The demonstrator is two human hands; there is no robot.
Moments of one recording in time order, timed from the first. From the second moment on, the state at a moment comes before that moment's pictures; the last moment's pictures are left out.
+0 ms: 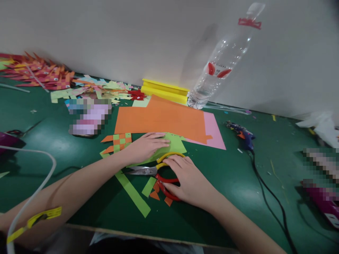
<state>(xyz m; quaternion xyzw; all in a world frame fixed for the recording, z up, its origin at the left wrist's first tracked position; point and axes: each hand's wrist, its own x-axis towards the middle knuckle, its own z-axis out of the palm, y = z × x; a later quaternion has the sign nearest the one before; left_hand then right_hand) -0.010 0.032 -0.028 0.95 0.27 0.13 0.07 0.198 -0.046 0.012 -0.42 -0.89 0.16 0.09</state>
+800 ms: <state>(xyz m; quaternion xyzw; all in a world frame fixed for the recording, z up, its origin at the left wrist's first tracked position) -0.008 0.027 -0.019 0.93 0.31 0.17 0.11 0.311 0.019 -0.005 -0.64 -0.69 0.07 0.33</state>
